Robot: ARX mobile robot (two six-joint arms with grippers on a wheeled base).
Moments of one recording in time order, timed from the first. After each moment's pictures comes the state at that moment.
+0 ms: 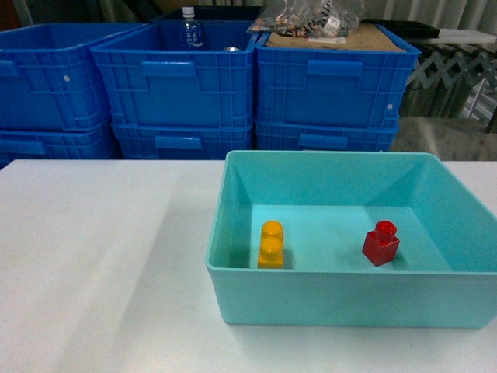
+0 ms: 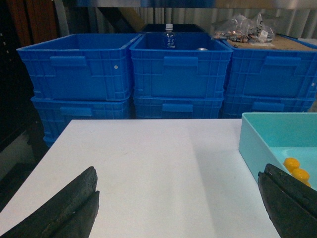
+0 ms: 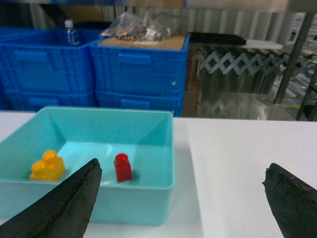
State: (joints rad) left arm 0.00 0.01 0.02 0.00 0.00 0.00; right arm 0.00 0.00 0.01 0.00 0.00 0.00
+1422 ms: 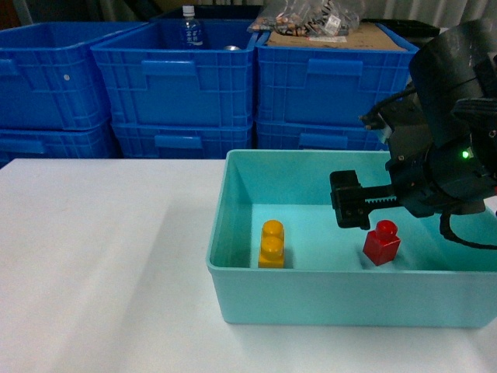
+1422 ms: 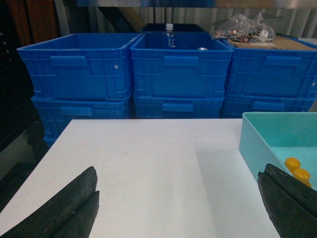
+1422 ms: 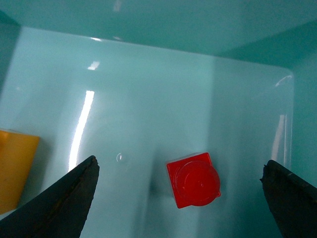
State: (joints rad) left arm 0.00 0.01 0.02 0.00 0.00 0.00; right arm 0.25 2.02 1.16 0.04 0.10 0.09
